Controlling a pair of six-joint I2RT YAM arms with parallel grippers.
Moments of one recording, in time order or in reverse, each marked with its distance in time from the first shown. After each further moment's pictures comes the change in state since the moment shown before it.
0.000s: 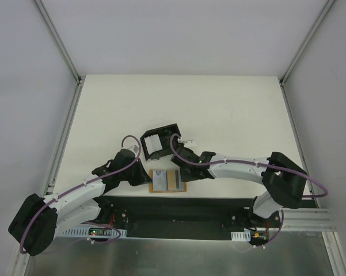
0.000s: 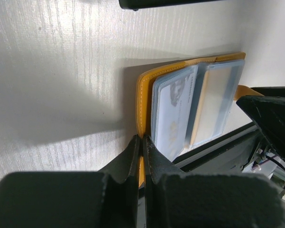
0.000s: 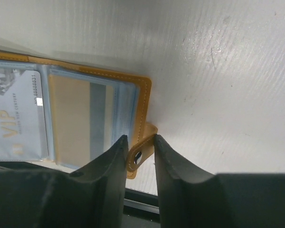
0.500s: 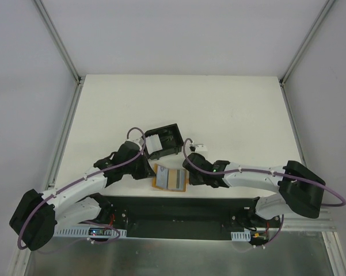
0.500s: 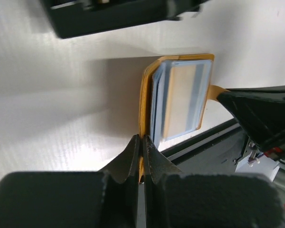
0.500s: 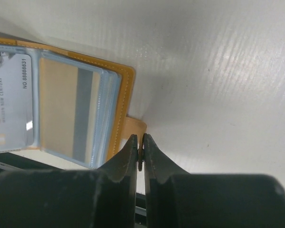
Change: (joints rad) left arm -0.024 0.029 0.131 -0.087 -0.011 0.047; right arm 0.002 -0.162 -0.187 0.134 0.029 0.043
